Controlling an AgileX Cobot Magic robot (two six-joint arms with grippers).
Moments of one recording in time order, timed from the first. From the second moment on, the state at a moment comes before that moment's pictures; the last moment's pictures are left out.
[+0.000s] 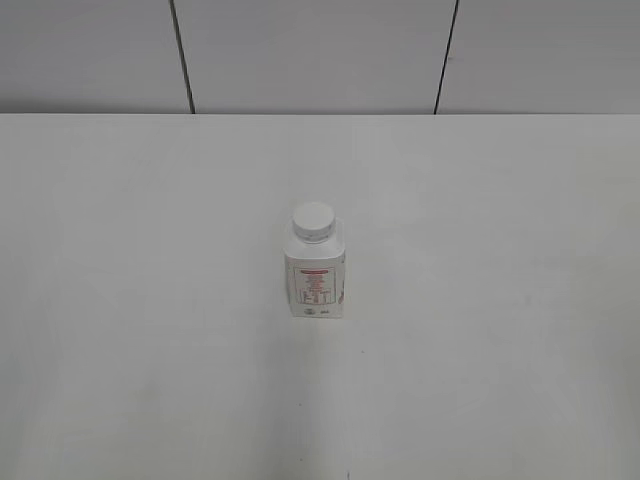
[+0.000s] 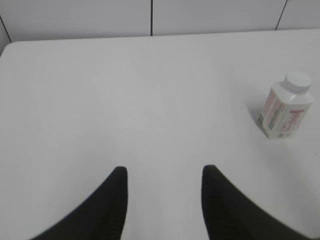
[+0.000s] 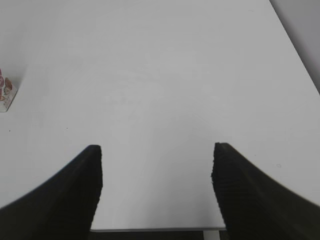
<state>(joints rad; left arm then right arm) 0.05 -0.01 -0.54 -0.13 1.01 0.11 0.08 -0.01 -0.51 0.01 1.09 -0.03</state>
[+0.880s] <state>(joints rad) 0.05 0.27 -0.40 -0.14 0.23 0.11 0.08 -0.01 -0.51 0.00 1.09 -0.03</state>
